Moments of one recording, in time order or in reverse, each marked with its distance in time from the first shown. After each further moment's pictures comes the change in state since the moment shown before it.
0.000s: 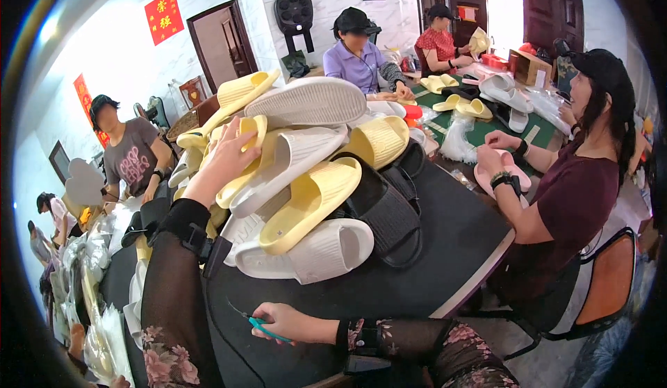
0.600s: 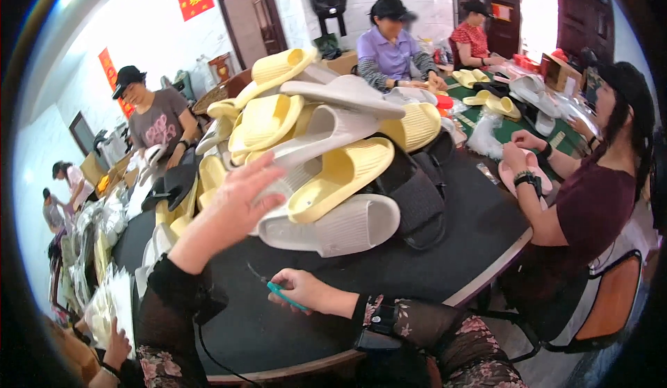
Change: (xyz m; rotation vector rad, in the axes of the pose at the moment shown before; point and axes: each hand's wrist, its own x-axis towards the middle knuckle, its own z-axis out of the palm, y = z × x) left_hand -0.153 0.072 -0.095 -0.270 -0.075 0.163; right_hand -0.004 -0.004 0.004 0.017 0.065 -0.016
